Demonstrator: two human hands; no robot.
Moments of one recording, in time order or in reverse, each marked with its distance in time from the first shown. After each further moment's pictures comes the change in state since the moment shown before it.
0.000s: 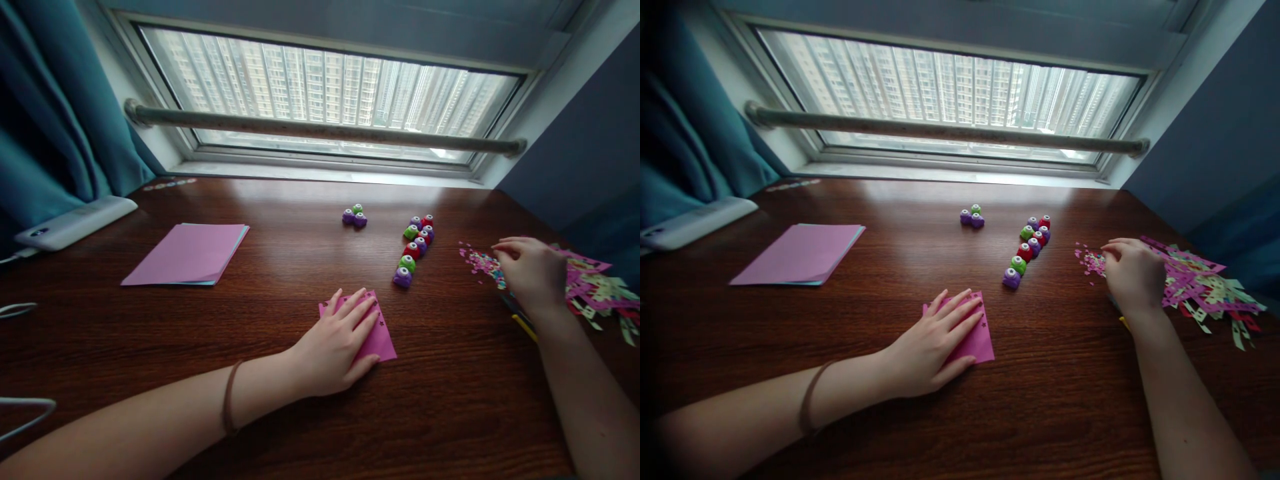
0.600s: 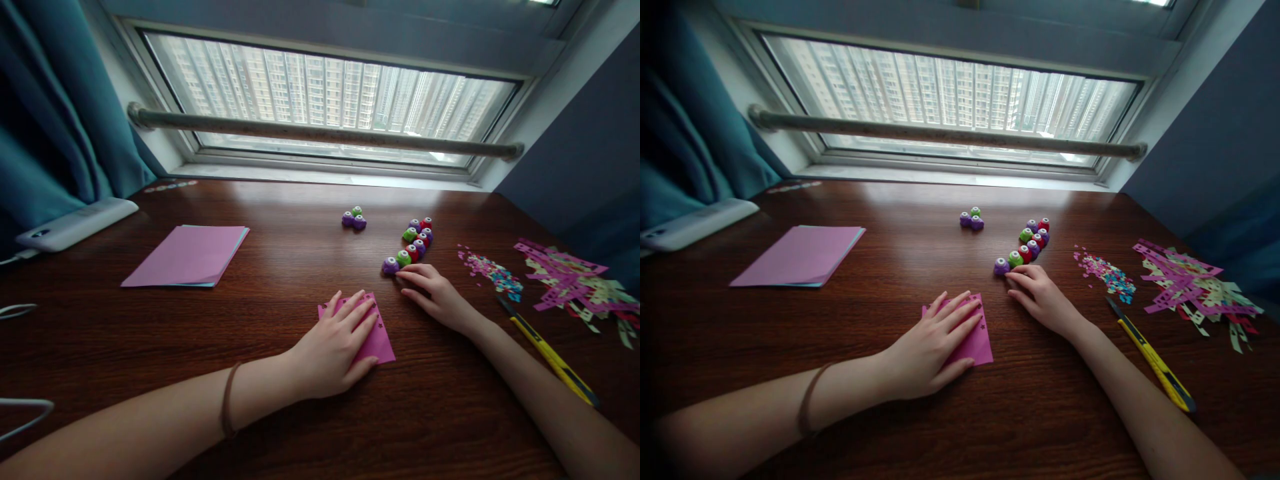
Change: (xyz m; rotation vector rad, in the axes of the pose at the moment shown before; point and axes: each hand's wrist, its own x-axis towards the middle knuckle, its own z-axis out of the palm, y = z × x) left_hand 0.000 0.000 0.000 -0.028 0.046 0.010; right_hand -0.046 -0.089 0.033 0.654 -0.520 -0.477
